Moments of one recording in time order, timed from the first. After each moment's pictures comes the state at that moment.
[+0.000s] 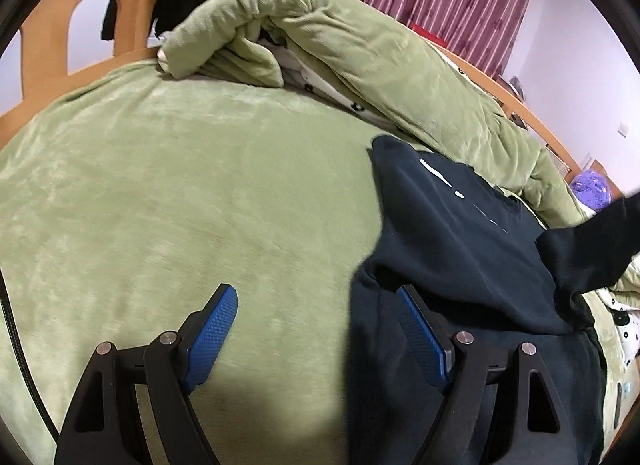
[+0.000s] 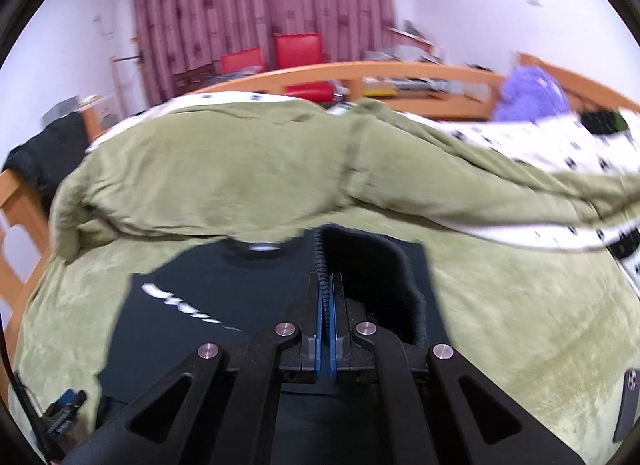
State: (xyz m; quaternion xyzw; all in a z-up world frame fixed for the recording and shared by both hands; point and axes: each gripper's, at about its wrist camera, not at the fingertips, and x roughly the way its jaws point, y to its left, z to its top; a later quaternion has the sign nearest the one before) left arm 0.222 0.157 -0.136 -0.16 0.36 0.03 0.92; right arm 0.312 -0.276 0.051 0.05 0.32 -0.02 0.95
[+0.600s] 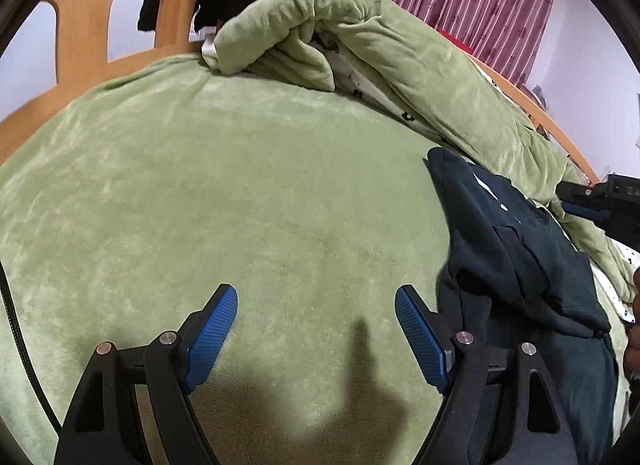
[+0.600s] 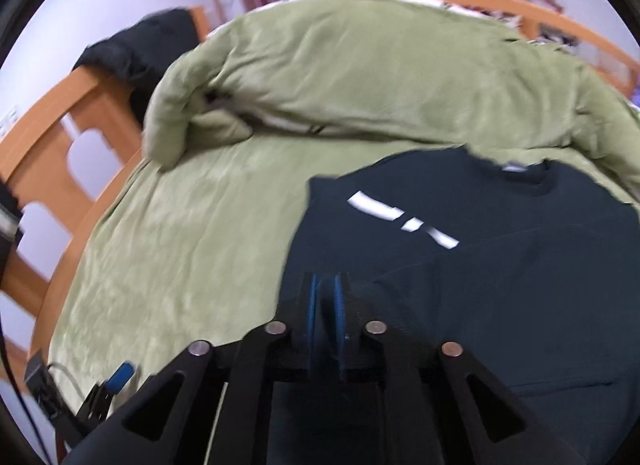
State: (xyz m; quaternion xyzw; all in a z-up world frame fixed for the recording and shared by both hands) left arm 0.210 0.214 -0.146 -0.17 0.37 0.07 0.91; right arm 0.350 -0.040 -0.048 0.04 0.43 0.16 0.89
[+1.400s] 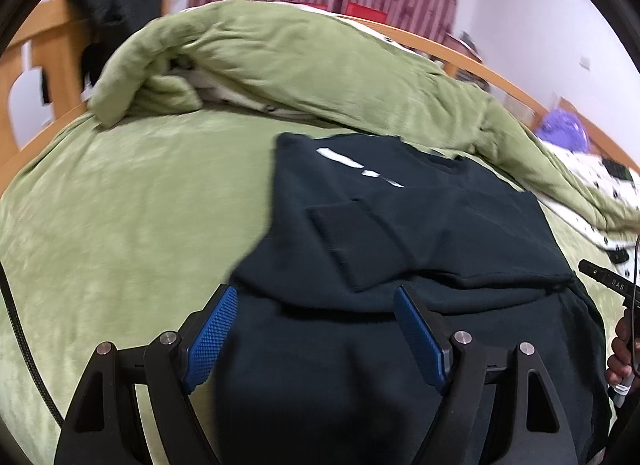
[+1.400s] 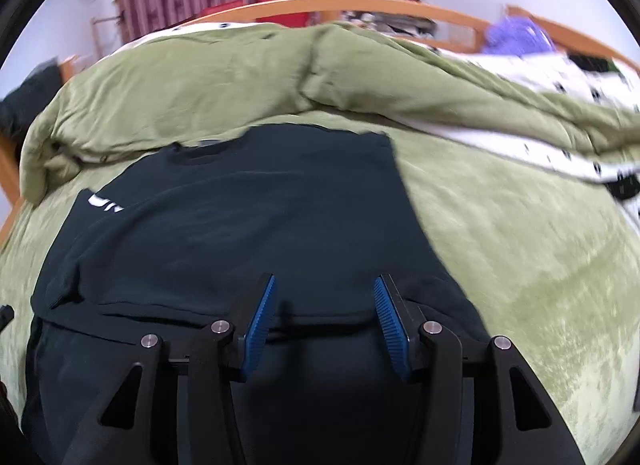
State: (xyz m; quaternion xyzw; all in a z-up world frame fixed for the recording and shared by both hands) left arm 0.233 0.045 -0.096 -0.06 0.38 -0.03 0.92; right arm 0.269 -0.383 -0.096 0.07 0.40 -0.06 0.91
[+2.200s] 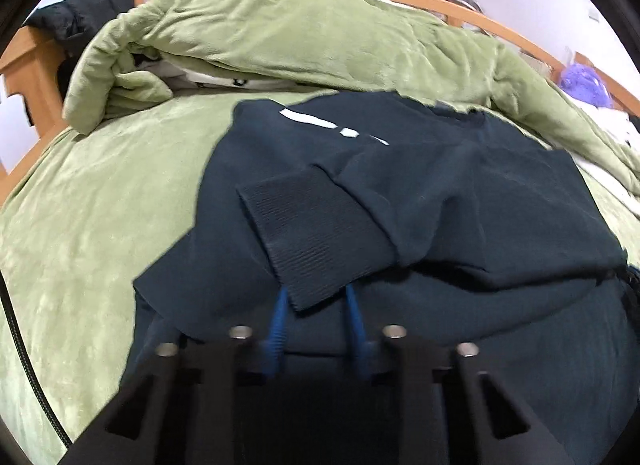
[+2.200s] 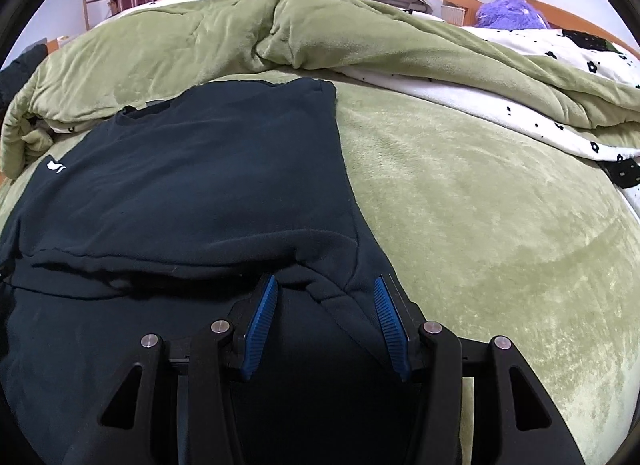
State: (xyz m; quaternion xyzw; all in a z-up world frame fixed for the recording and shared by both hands) left arm 0.281 -0.009 -0.142 -0.01 0.40 0.01 0.91; right arm 0.275 -0.430 -0.153 0.03 0.42 -0.08 0.90
